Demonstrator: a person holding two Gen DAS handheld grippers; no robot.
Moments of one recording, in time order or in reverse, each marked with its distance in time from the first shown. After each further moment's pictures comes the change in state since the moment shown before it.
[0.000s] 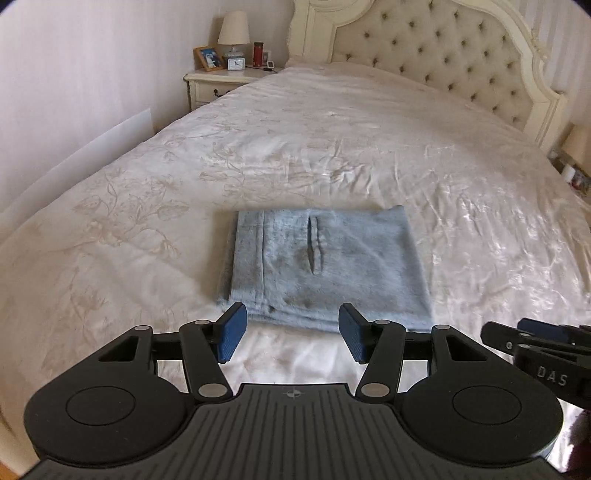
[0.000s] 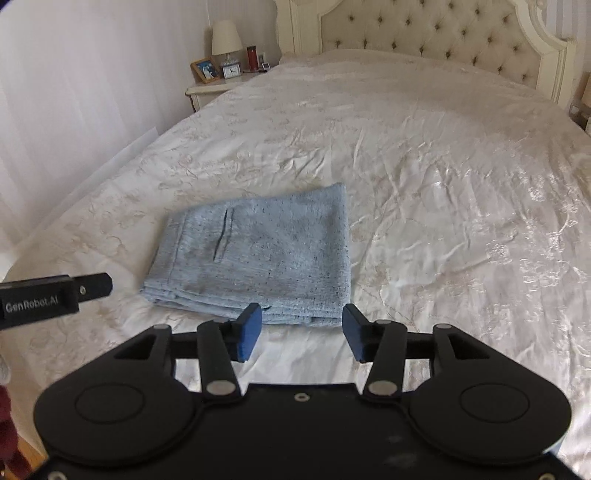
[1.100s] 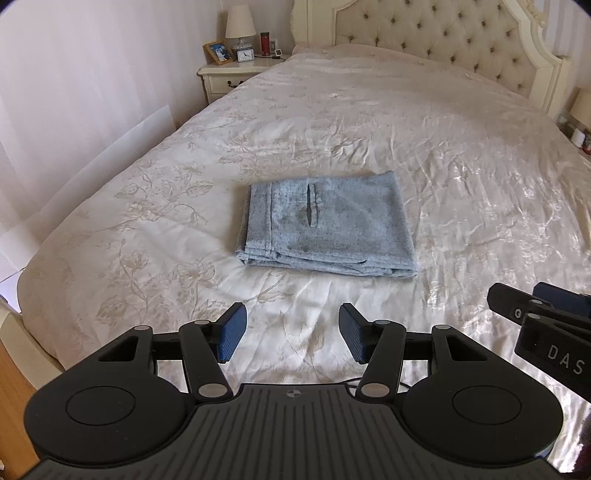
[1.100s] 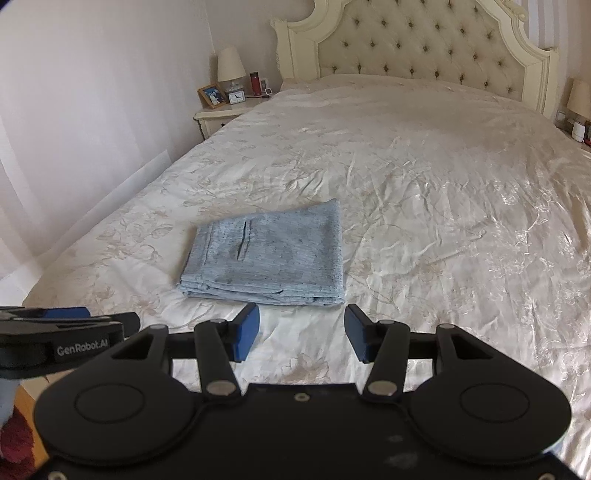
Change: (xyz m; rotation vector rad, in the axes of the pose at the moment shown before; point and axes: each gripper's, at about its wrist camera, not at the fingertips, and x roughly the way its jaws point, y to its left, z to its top) left arm -0.085 -0.045 -0.035 0.058 0.058 0.113; right arm -0.142 -0.004 -0.038 0.024 -0.067 0.030
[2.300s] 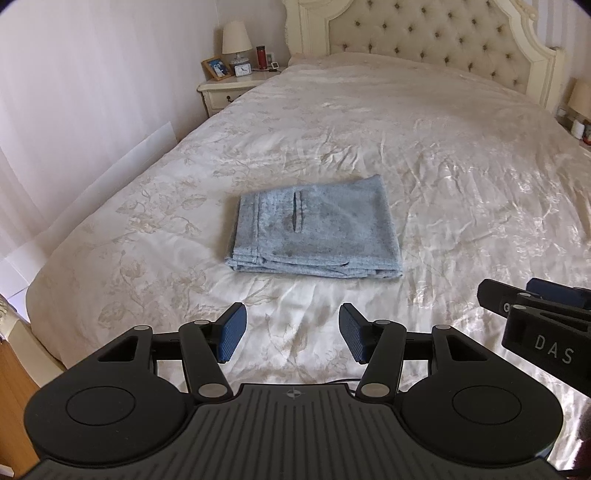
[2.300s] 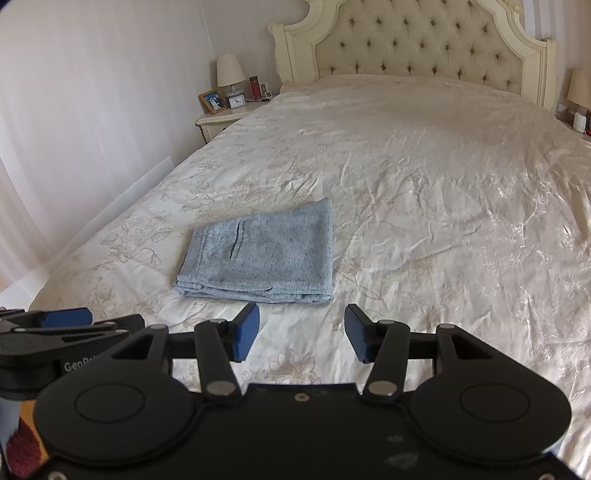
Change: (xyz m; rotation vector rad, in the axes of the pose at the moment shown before) left arm -0.014 -0.039 -0.008 0.033 -0.037 0.033; right arm -0.012 -0.030 -0.006 0.032 -0.004 0.018
